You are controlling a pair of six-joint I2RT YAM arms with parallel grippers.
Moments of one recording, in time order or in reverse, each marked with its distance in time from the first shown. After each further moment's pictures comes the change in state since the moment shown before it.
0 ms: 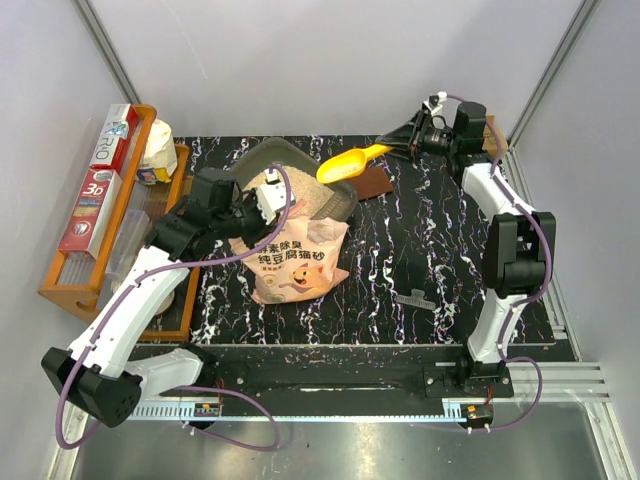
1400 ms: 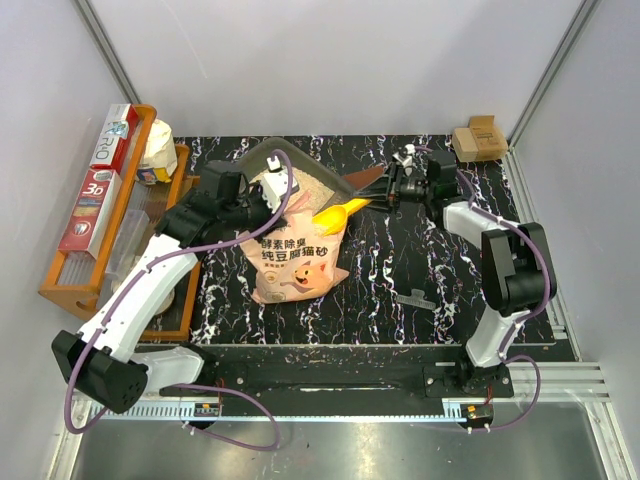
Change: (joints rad) left arm 0.004 0.075 0.016 0.064 0.024 -0.119; right arm 0.151 -0.130 -0.421 0.161 0.029 0.027
